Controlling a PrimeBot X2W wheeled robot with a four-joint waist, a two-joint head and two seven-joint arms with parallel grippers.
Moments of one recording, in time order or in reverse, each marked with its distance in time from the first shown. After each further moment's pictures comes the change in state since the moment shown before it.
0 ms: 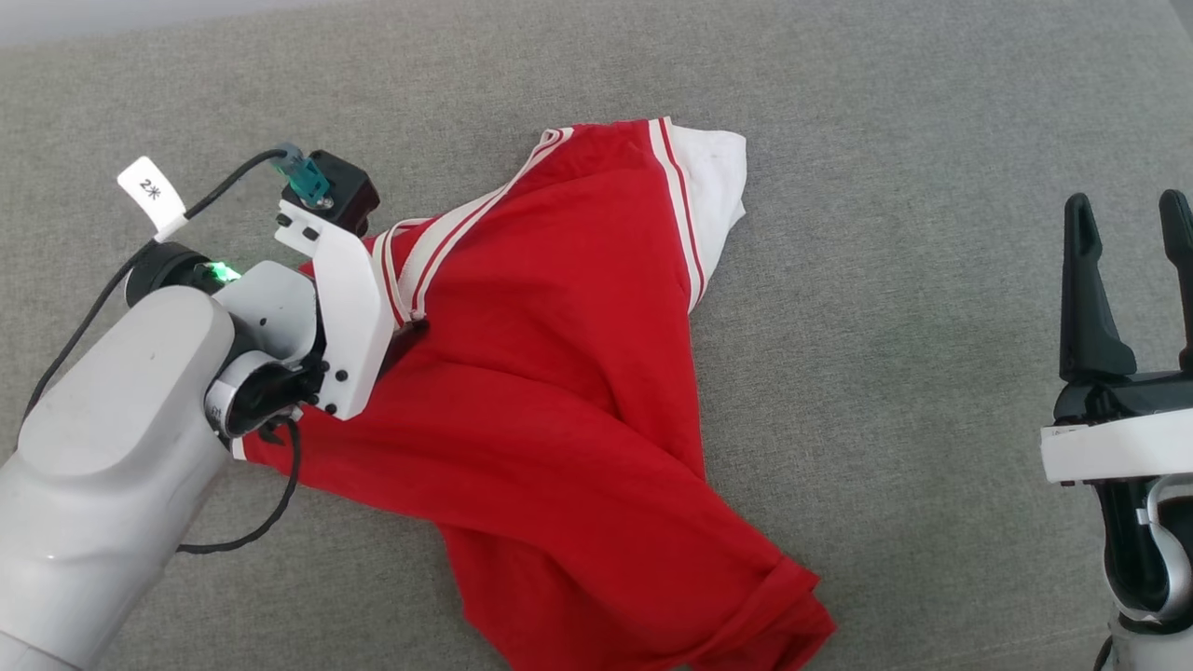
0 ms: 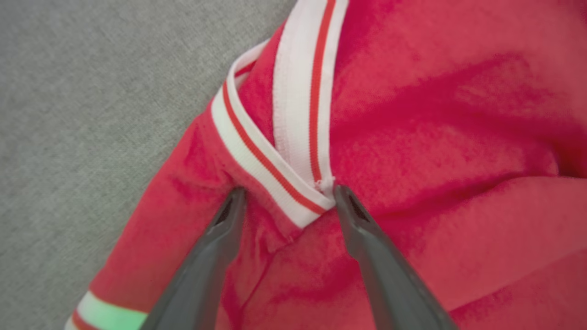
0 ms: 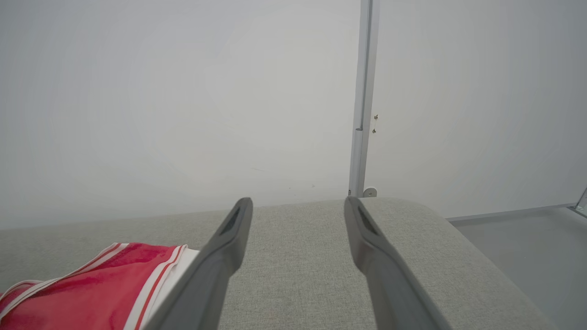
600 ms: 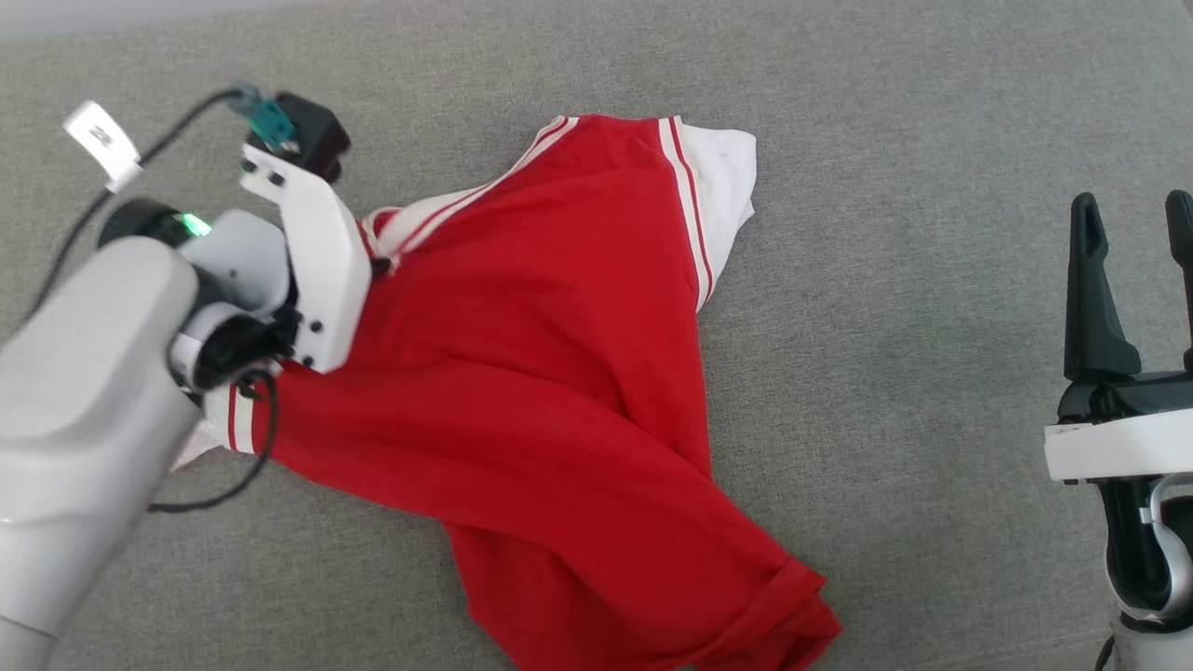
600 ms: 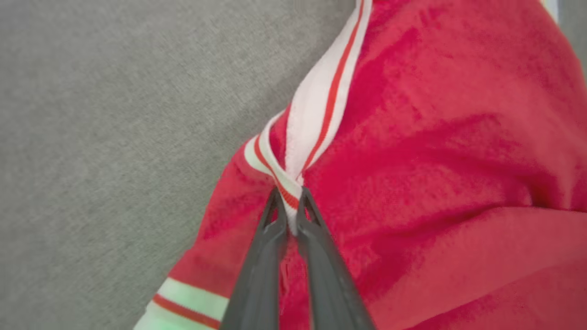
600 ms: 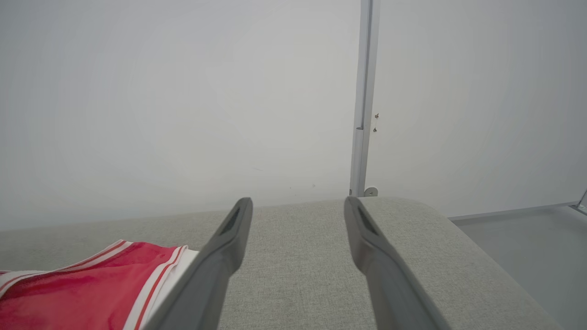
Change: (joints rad) left arm -0.067 0.018 0.007 0.007 -0.062 -0.004 0.000; right arm -0.002 0.003 -0.008 0.007 -0.001 0.000 -0.007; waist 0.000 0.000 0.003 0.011
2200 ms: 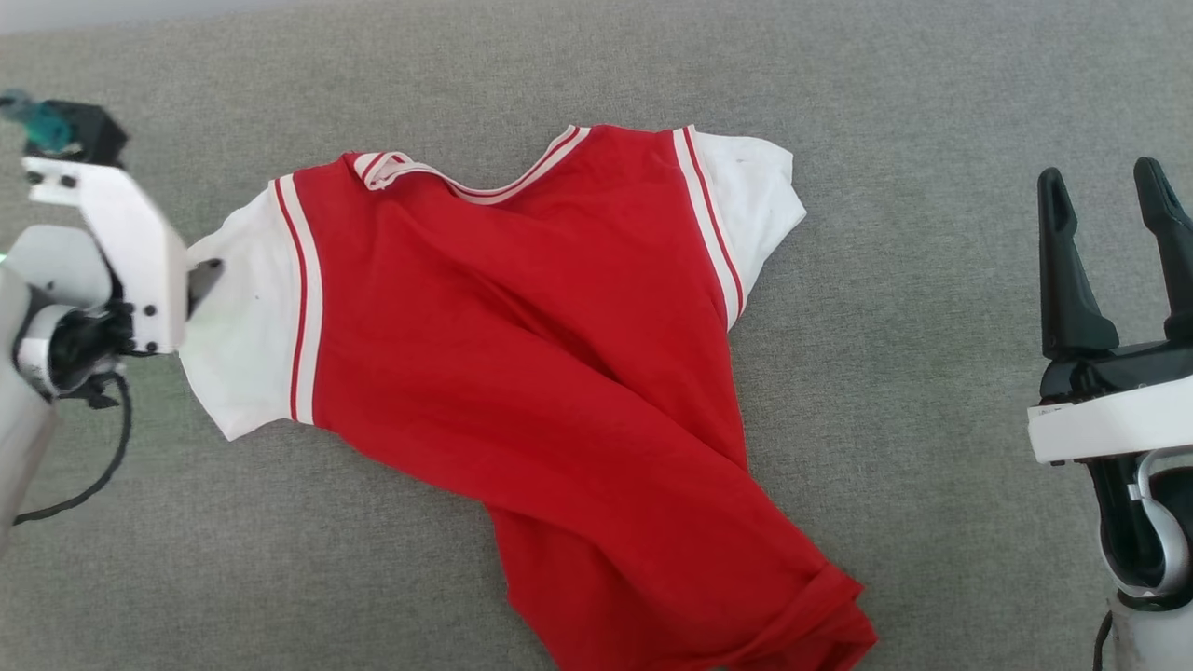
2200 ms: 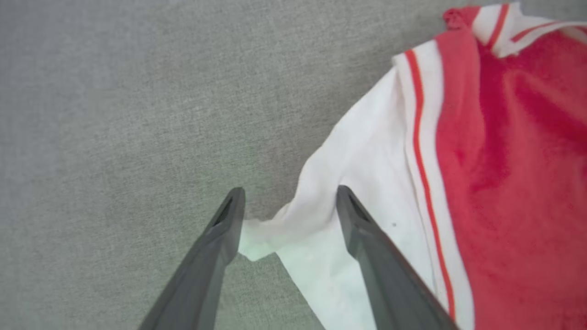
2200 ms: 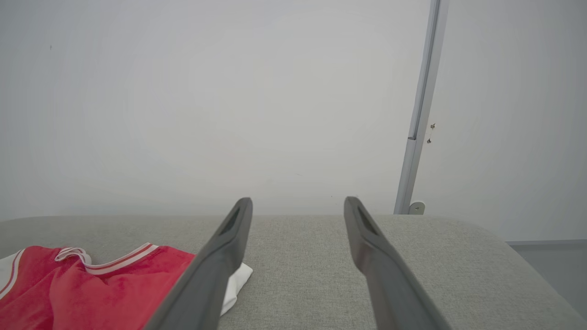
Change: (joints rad) left arm -0.009 0.113 0.037 0.210 -0.013 0.104 -0.092; right arm -0.045 -0.042 0.060 -0.002 0.007 0.000 0.040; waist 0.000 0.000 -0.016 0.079
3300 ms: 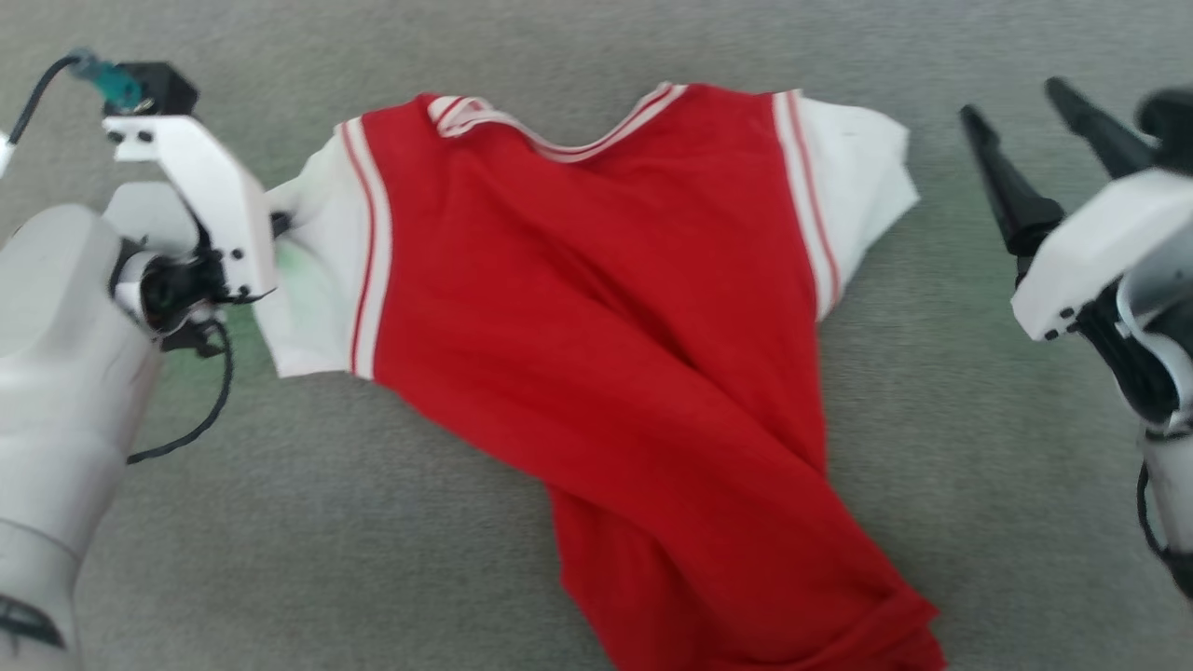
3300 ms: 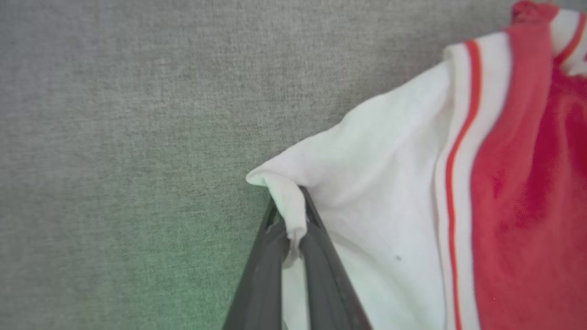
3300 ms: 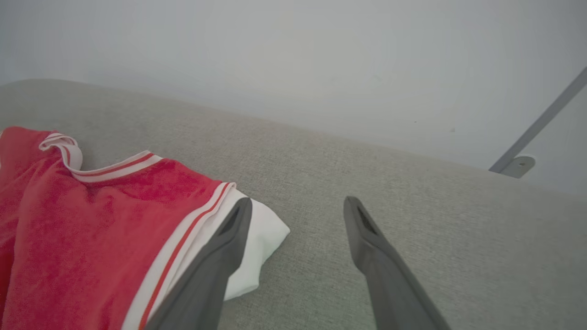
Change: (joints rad) left arm -0.122 -0.216 0.015 0.288 -0.072 -0.064 -0.050; right arm -0.341 -0.227 0.222 0.311 0.118 0.000 0.288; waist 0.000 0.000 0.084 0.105
